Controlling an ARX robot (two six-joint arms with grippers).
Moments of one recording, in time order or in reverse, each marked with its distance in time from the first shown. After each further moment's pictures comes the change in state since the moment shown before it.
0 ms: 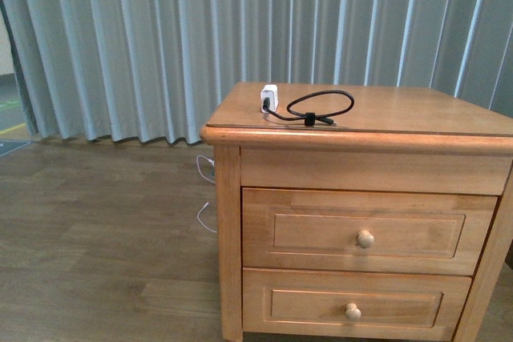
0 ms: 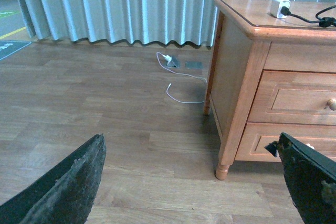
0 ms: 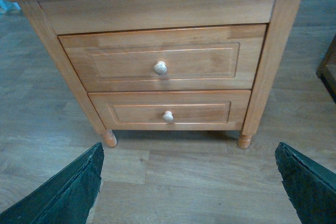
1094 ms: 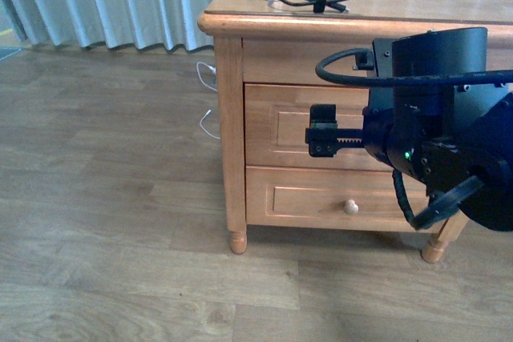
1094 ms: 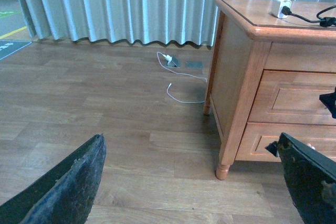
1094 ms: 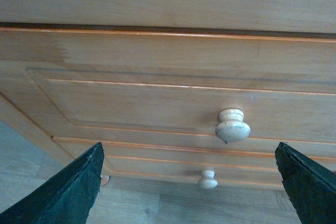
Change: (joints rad) left arm 0.000 0.000 0.000 0.000 0.000 0.000; right arm 0.066 1.476 0.959 0.373 0.072 -0.012
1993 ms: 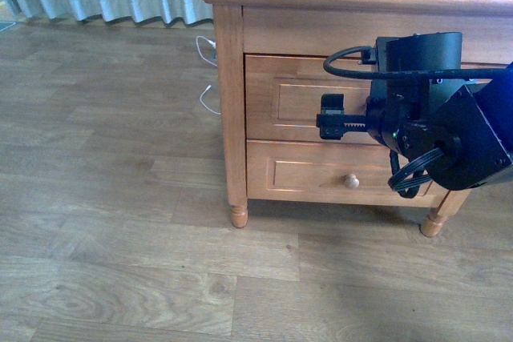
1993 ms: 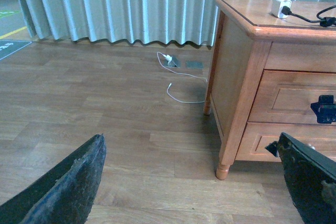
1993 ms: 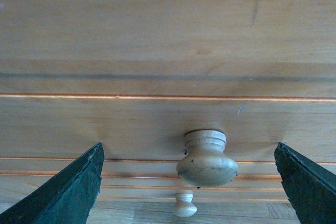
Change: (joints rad) left arm 0.000 0.000 0.000 0.000 0.000 0.000; right arm -0.054 0.179 0.169 -0.021 0.021 -0.018
